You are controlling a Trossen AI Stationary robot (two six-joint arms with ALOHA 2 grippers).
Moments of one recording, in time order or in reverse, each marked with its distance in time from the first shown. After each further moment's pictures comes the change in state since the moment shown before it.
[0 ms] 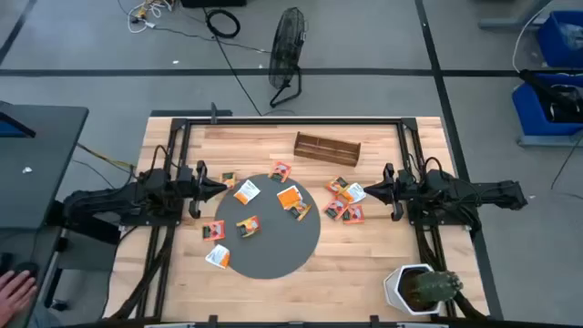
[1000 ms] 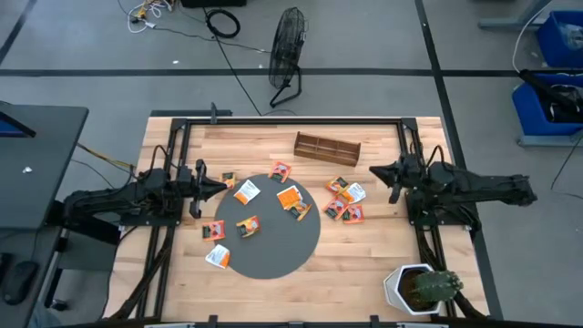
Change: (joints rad) left arm 0.000 0.000 0.000 0.008 -0.011 0.060; right arm 0.000 0.173 0.269 -0.277 0.337 0.149
